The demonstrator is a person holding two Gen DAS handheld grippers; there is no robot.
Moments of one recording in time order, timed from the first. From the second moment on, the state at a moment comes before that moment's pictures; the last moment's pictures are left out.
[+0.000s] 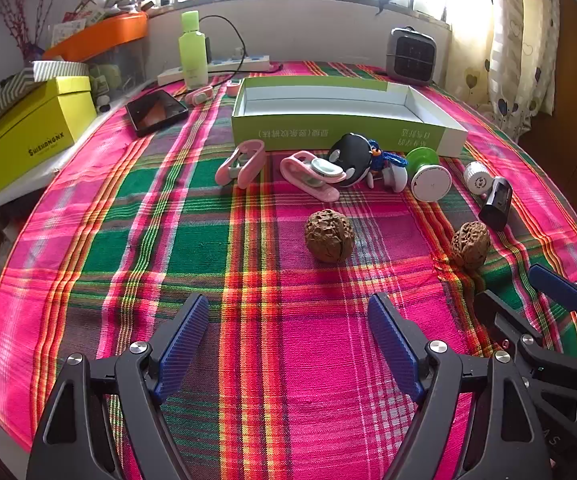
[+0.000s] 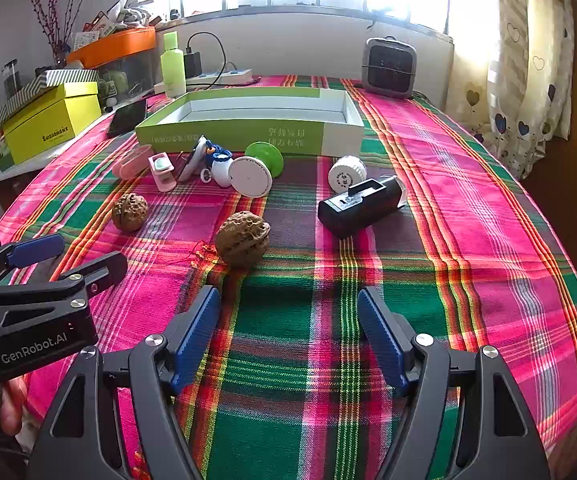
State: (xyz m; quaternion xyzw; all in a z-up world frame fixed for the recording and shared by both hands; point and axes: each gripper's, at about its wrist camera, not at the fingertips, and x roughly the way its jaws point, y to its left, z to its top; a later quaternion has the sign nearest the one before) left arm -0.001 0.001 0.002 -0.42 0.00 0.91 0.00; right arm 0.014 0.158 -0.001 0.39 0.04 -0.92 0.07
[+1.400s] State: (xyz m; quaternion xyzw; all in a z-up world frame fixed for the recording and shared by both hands) left arm -0.012 -0.004 0.006 -0.42 -0.01 0.91 0.05; right arm 0.004 0.163 0.002 0.38 0.02 -0.92 0.10
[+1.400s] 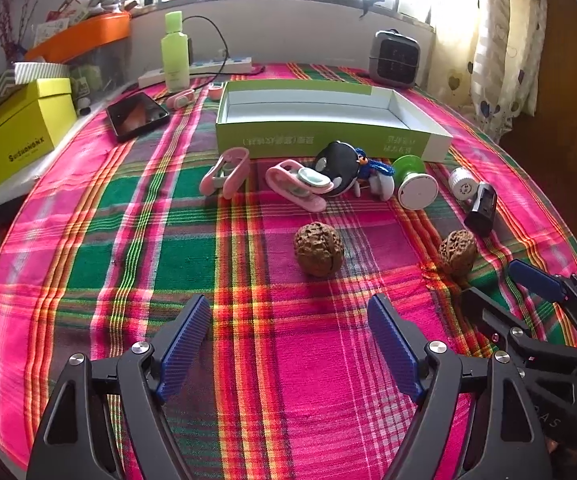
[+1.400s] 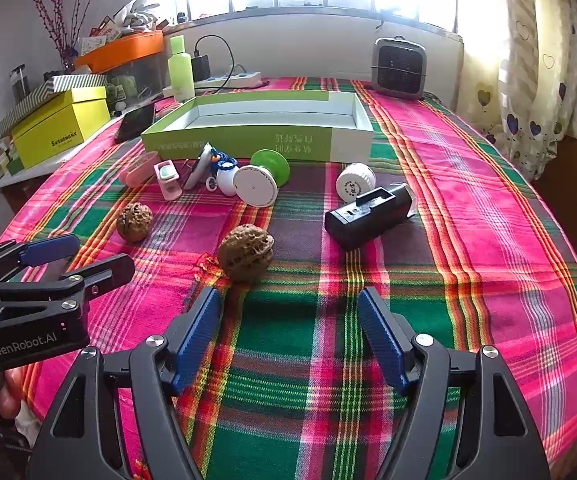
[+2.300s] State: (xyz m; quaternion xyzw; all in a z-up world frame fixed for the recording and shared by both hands) left arm -0.044 -0.002 0.008 -0.42 0.00 0.90 0.05; right arm -0.028 0.146 0.003 0.41 0.05 -0.90 0.14
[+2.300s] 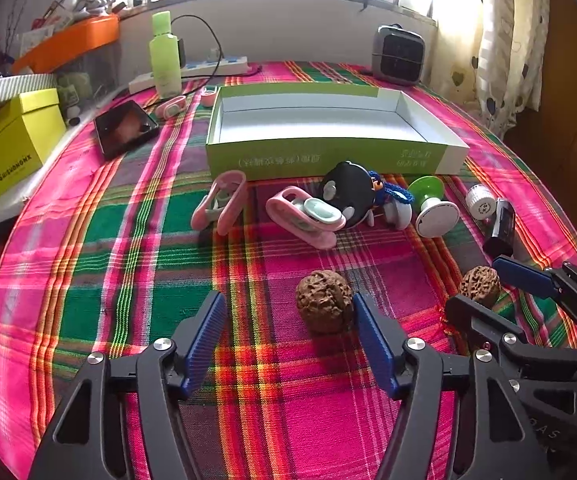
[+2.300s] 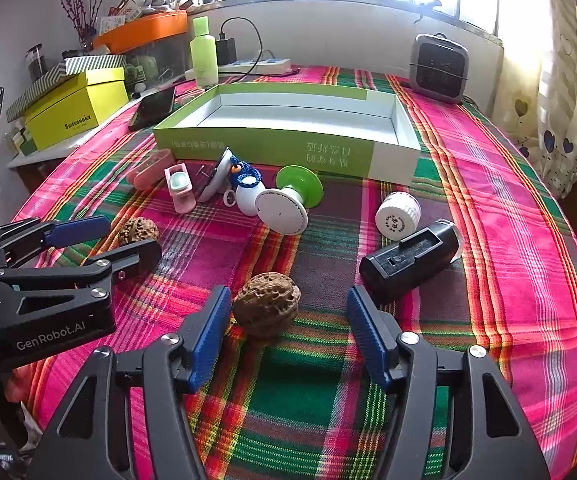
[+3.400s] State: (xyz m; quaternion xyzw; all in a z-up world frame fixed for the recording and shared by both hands) left arm -0.061 -0.007 0.035 -0.40 -0.01 0.91 0.06; right arm -0.046 0.135 0.028 0.39 0.04 -0.90 0.18
